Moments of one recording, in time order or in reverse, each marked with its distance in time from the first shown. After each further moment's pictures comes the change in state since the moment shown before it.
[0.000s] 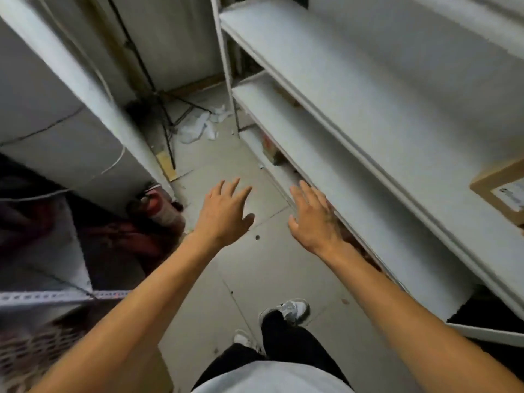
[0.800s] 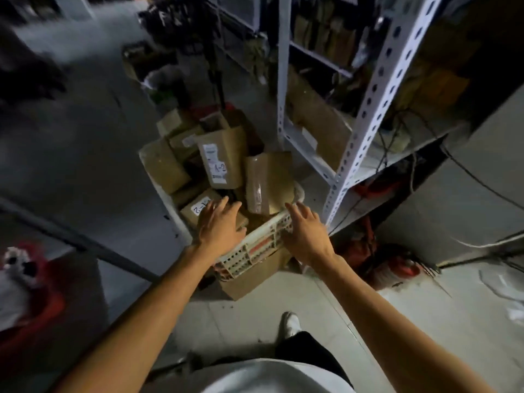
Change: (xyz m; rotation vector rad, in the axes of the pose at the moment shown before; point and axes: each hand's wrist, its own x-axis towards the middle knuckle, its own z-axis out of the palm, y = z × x) left_hand -0.482 -0.207 0.028 -0.401 0.338 -1.673; right_hand -0.135 -0.496 0.169 -0.236 -0.606 -1.434
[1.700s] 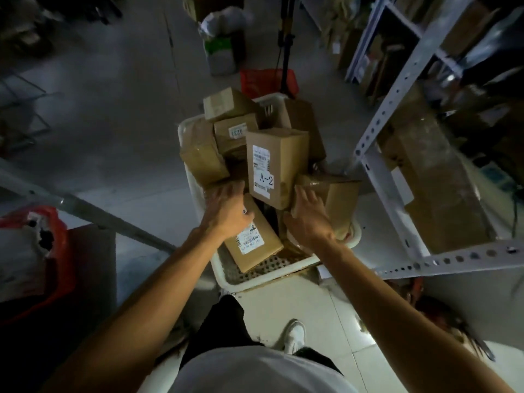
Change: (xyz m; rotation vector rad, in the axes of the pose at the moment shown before) left_hand 0.140 -0.101 -0.015 -0.229 -0.013 -0.294; right_hand 0.217 -0.076 0.034 0.062 -0.215 -0.126
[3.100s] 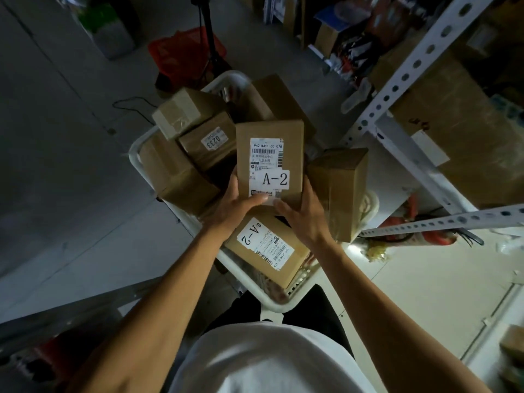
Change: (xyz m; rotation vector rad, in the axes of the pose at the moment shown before) left_hand 0.127 -0.068 -0.015 -0.865 -0.539 0.065; right_hand 0.066 -0.055 0.074 0.699 0.325 0.434
